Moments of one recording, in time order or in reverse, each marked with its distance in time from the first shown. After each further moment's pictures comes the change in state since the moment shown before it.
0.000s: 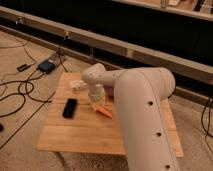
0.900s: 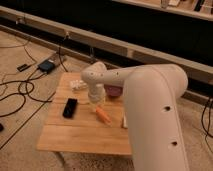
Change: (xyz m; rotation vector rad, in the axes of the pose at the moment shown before) arm 0.036 0.022 -0.040 -0.006 -0.022 0.047
